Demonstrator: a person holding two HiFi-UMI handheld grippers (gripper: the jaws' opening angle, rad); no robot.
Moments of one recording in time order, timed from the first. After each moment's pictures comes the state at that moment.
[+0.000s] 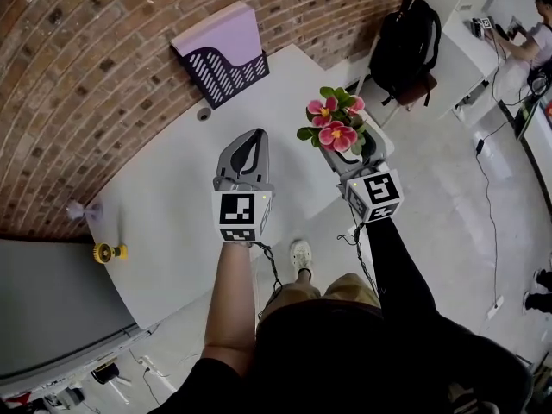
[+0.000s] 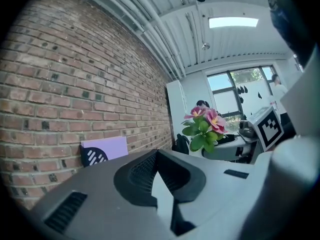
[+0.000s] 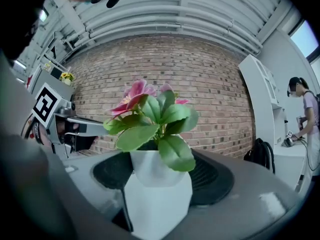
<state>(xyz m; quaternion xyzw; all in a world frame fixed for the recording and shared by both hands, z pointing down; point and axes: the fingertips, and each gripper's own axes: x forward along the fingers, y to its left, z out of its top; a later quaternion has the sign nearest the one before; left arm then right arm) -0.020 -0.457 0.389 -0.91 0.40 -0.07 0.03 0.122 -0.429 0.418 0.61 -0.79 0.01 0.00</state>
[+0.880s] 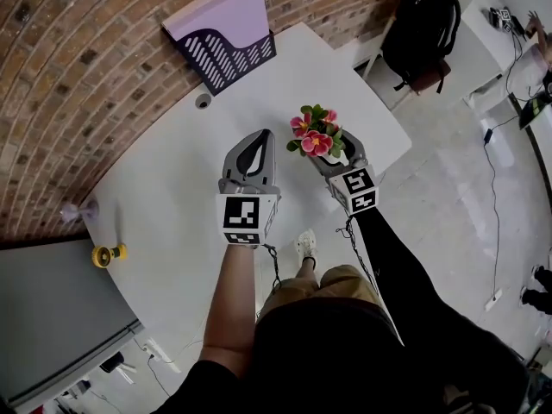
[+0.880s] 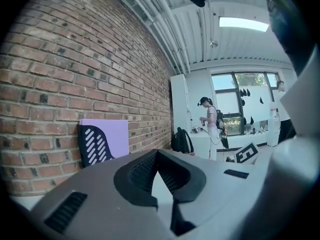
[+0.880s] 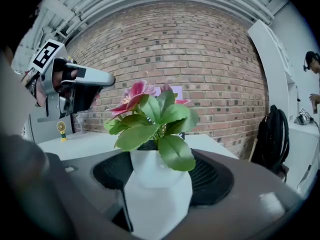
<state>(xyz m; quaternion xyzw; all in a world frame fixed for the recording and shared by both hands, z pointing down) -0.025 -0.492 0.451 -0.91 0.40 -0.09 -0.02 0.080 -0.482 0.581 0.56 -0.82 0.11 0.09</state>
